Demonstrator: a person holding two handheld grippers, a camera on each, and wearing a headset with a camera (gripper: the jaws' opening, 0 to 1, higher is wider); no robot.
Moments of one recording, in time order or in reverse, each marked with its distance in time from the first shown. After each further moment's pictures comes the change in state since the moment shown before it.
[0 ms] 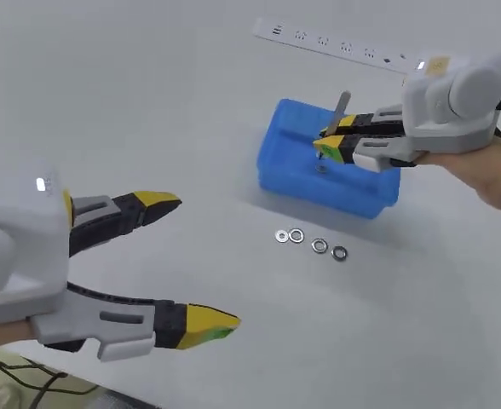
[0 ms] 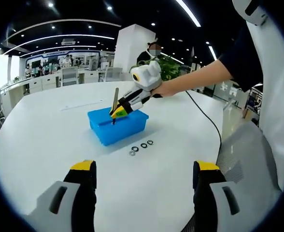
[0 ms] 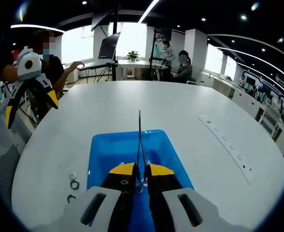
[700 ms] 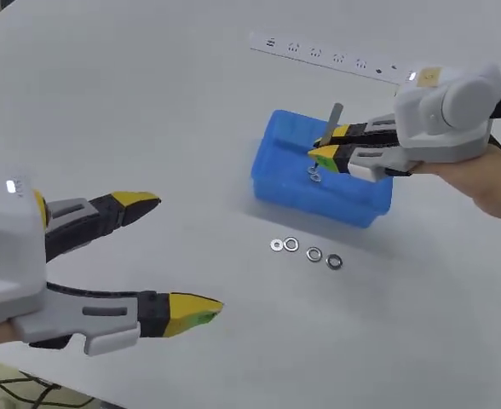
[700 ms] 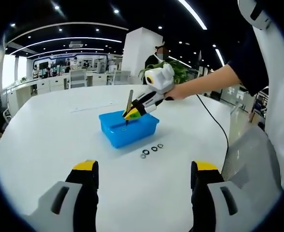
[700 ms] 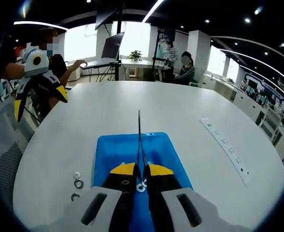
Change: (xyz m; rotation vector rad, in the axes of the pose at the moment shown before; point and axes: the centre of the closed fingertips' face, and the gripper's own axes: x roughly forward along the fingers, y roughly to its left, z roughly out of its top) left arm -0.006 0.024 0.005 -0.023 -0.041 0.066; right arm -0.009 0.005 0.007 -0.028 0.003 0.008
